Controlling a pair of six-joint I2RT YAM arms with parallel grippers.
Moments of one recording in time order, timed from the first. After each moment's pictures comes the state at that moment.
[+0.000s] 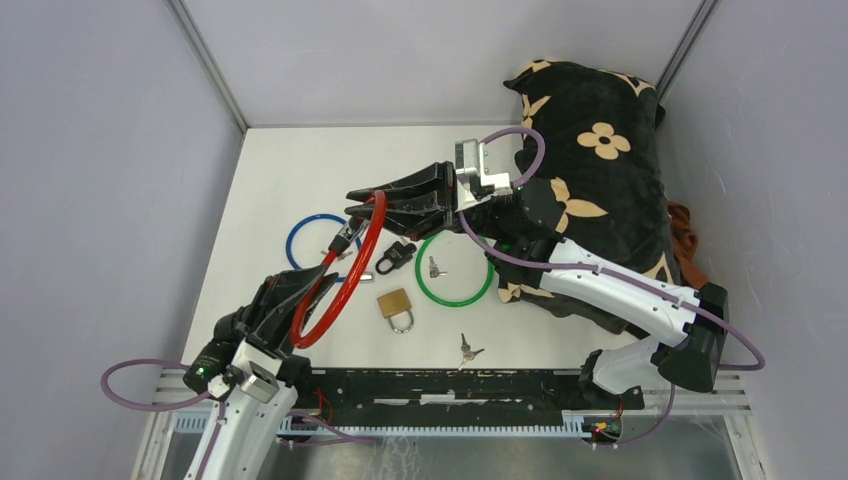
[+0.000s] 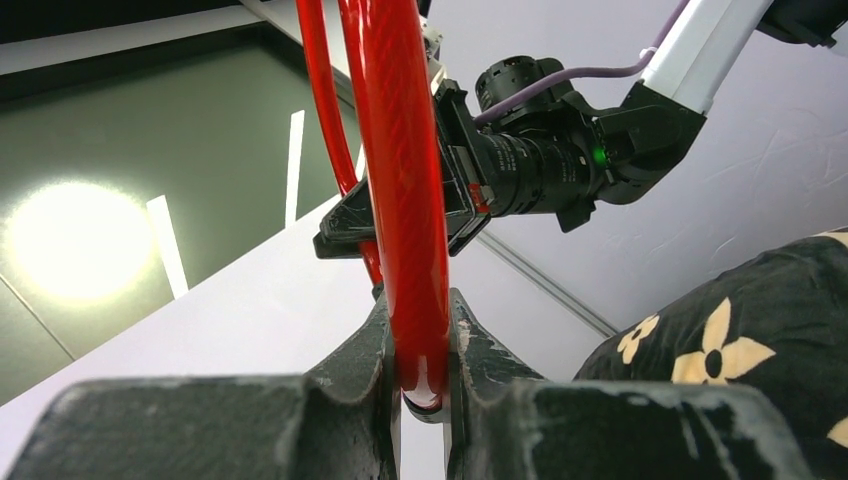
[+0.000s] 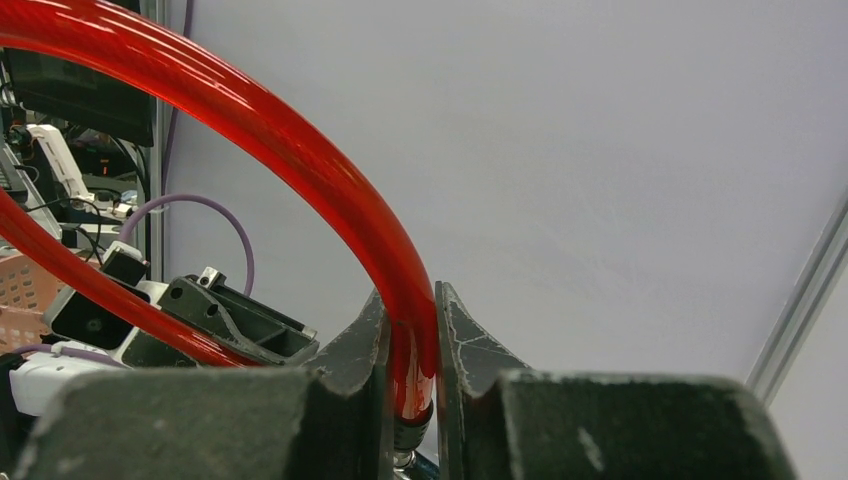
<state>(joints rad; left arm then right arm) -0.22 0.30 0.42 1.15 0.89 0.12 1.04 1.41 1.35 0.74 -0.53 0.15</state>
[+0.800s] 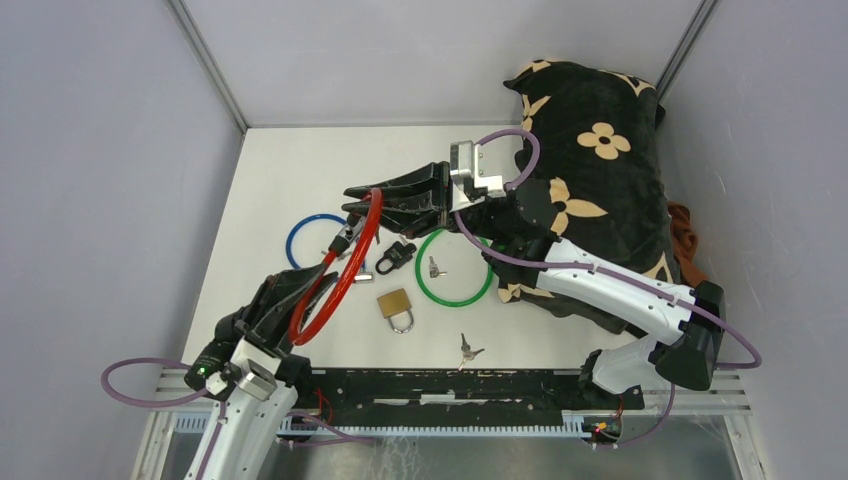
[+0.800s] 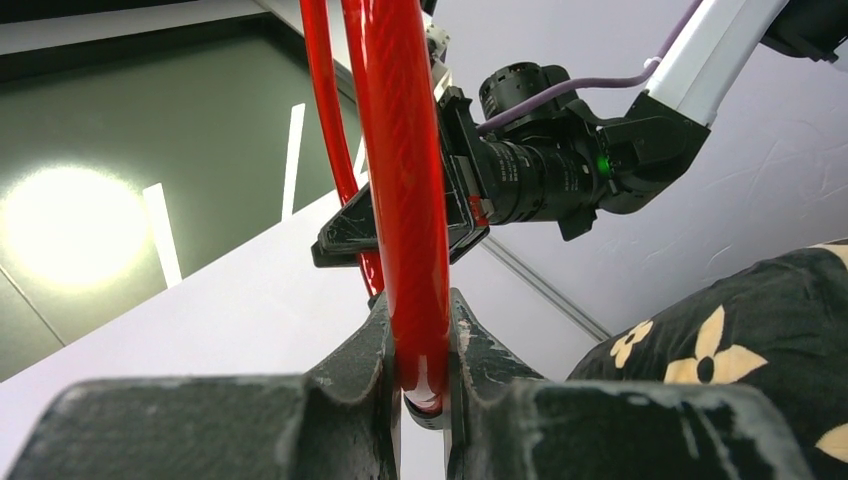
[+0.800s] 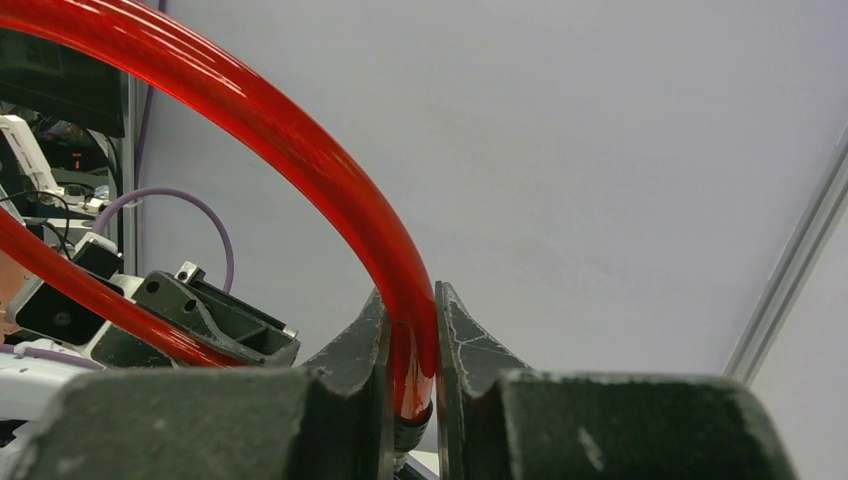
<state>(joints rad) -0.22 0.30 0.41 1.16 0.86 0.09 1.04 1.42 1.35 0.74 -0.51 0.11</state>
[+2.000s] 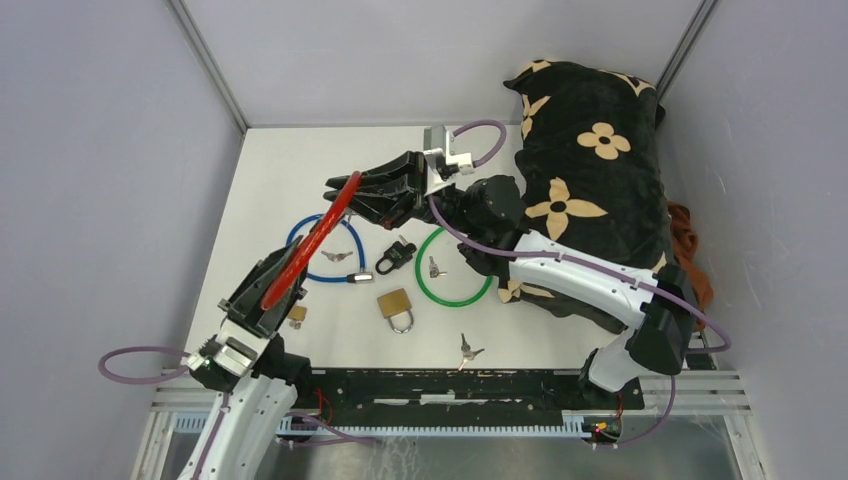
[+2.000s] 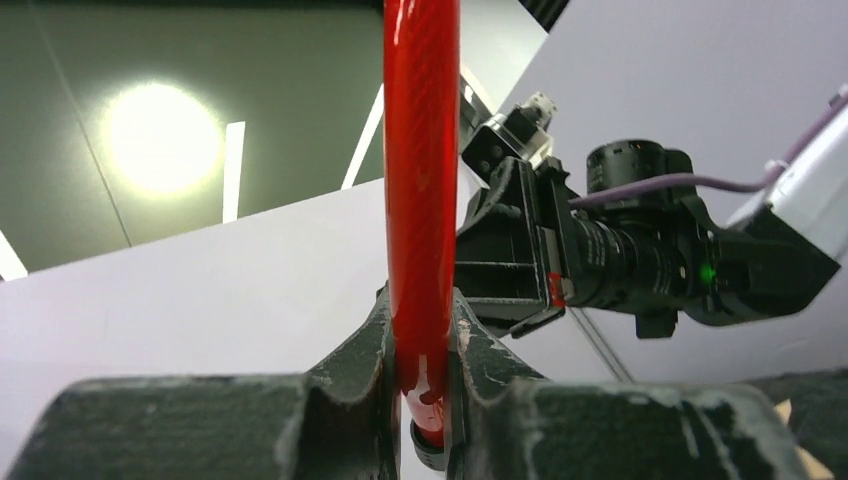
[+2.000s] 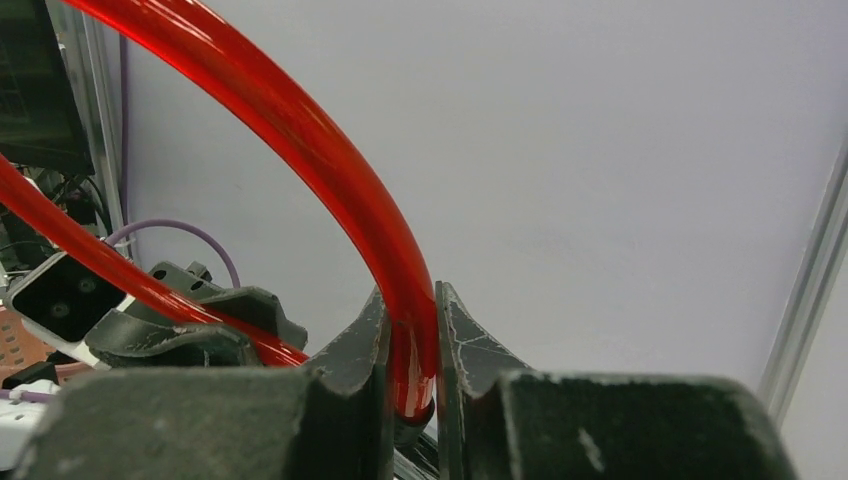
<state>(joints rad) -0.22 0.36 0.40 1.25 0.62 0.00 1.04 1.55 1.38 0.84 -0.46 0.25</state>
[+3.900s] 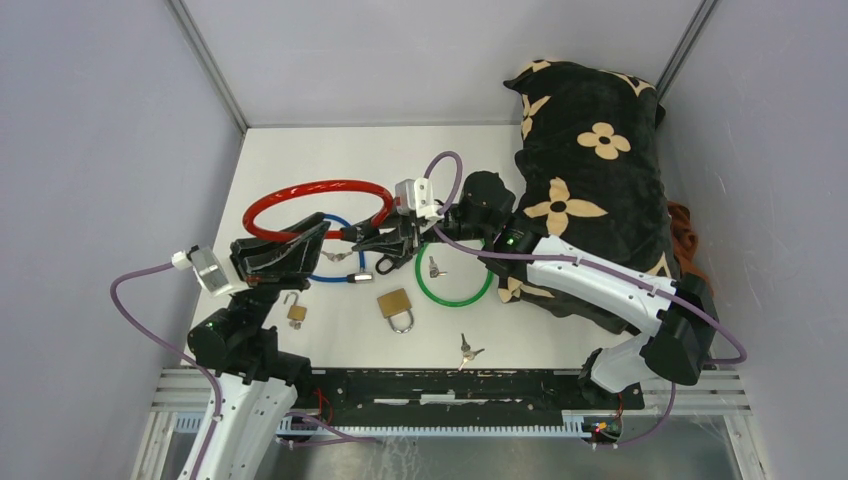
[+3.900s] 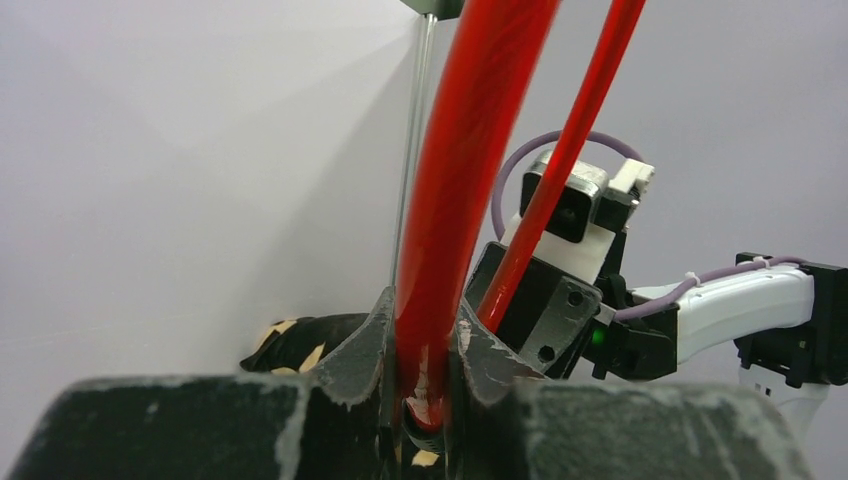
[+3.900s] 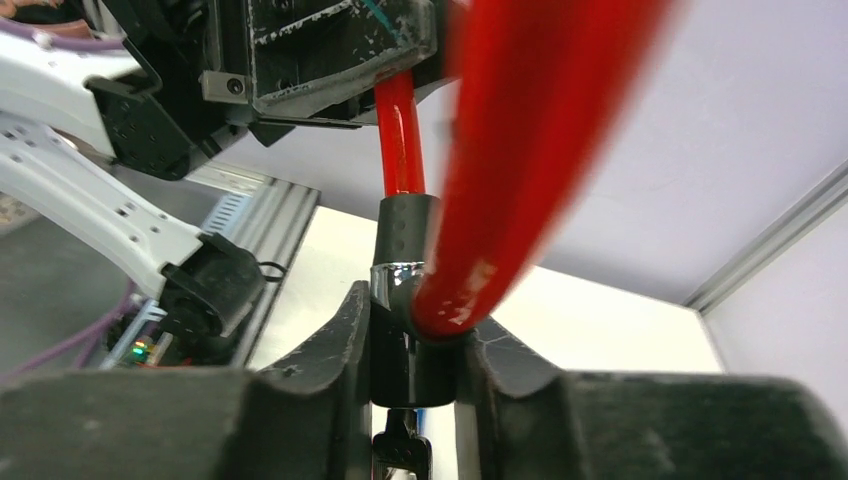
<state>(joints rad) -0.22 0.35 0.49 0.74 0.42 -0.62 0.97 1.47 1.26 0.36 -0.70 -0.20</state>
